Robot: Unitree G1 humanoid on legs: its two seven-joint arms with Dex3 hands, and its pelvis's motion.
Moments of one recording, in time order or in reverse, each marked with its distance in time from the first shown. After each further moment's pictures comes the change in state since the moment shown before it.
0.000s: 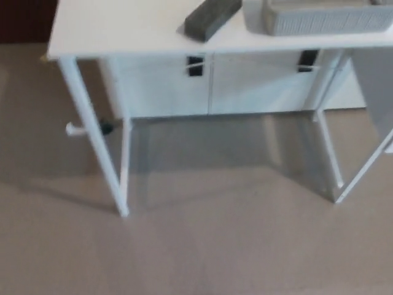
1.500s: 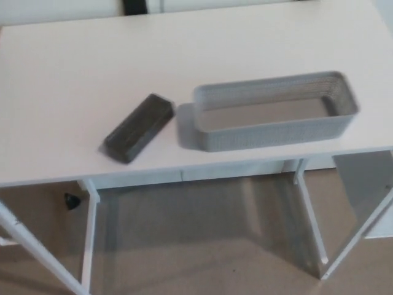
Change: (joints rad) left_arm 0.033 -0.060 0.015 0.001 0.032 -0.089 -0.010; right_arm 0.034 -0.005 -0.002 0.001 -0.013 -0.026 0.005
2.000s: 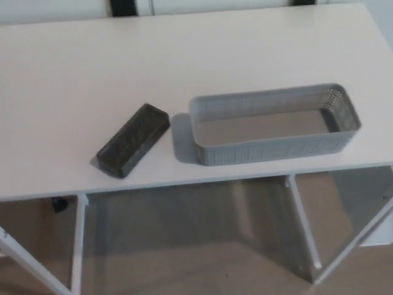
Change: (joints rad) left_arm 0.001 0.023 -0.018 -0.001 0.011 0.003 0.005; right_arm 0.021 0.026 -0.001 0.001 0.002 -0.009 0.011
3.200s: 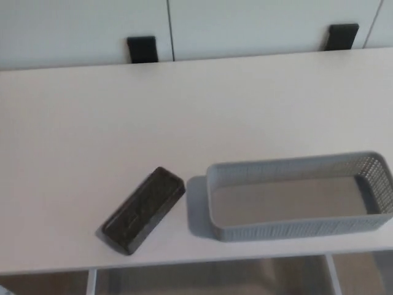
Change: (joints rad) left_arm -0.010 0.023 -0.020 -0.006 0.022 0.012 0.009; right_arm -0.004 0.007 0.013 0.015 -0.013 -0.009 -0.004
